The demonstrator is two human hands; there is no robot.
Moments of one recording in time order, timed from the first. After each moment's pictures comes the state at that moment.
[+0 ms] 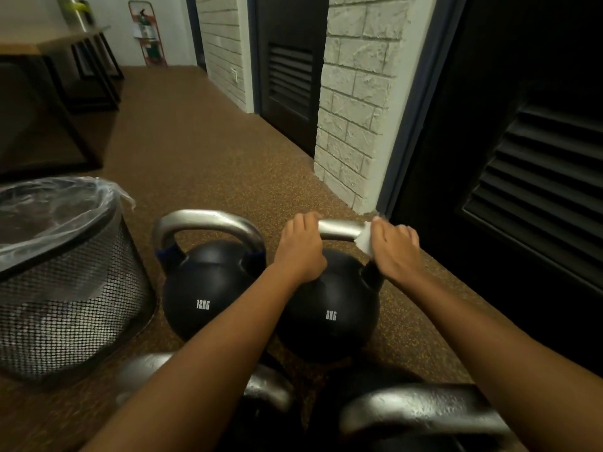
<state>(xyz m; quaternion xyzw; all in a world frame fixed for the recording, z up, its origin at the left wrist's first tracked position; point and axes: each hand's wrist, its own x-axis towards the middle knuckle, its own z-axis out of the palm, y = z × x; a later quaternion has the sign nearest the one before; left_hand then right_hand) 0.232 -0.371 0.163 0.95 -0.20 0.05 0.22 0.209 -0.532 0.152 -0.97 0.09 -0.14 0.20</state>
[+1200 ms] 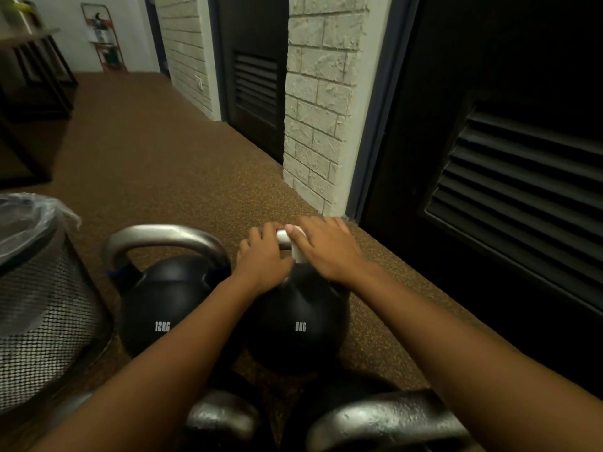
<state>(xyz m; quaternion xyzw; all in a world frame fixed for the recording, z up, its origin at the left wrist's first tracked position) 0.241 -0.366 0.158 0.94 -0.14 -0.01 0.32 0.224 -0.502 0.173 -0.98 -0.07 -0.12 0.13</state>
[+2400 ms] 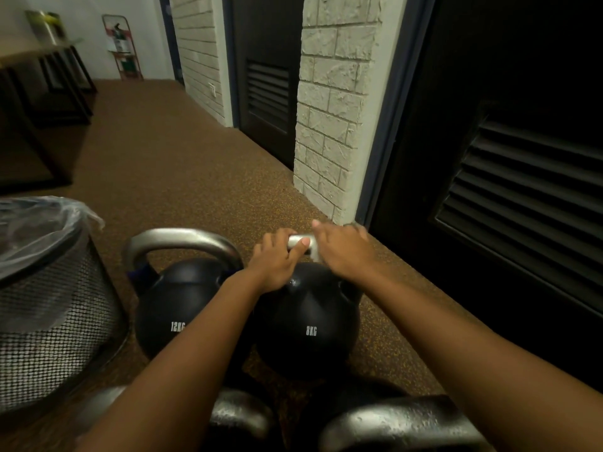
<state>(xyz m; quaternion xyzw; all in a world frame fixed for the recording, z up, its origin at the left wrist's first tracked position) 0.253 -0.361 0.153 0.92 -0.15 -0.05 0.35 0.232 -0.500 0.174 -0.98 0.02 -0.10 0.16</state>
